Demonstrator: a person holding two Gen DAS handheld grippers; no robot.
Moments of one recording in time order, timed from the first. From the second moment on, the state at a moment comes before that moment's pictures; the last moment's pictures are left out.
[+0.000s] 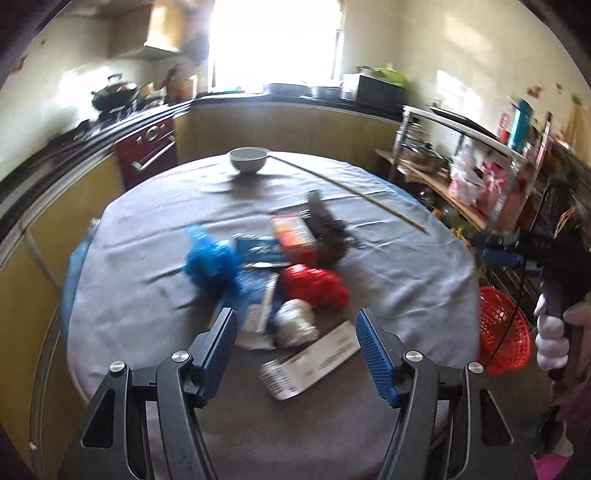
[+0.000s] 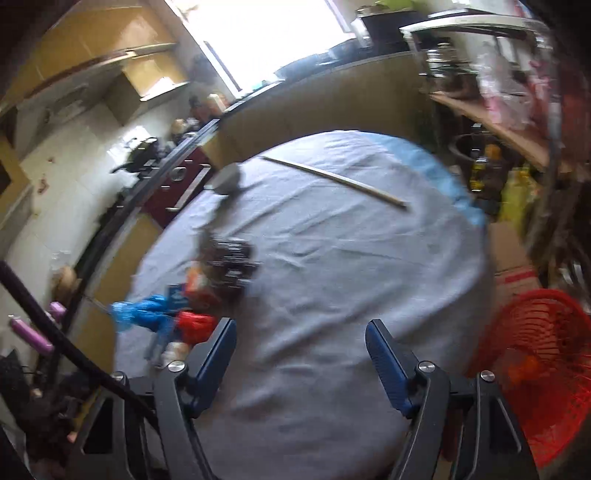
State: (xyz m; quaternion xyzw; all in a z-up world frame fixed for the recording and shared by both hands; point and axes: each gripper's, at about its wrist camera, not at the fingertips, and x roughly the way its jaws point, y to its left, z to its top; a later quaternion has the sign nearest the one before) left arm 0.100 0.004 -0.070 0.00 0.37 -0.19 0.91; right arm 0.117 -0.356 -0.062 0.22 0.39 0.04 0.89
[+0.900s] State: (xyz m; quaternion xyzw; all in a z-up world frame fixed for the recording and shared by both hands) left arm 0.132 -0.110 -0.066 -0.22 0.31 -0.41 0.83; right arm 0.056 -0.277 0.125 0.26 0.03 0.18 0.95
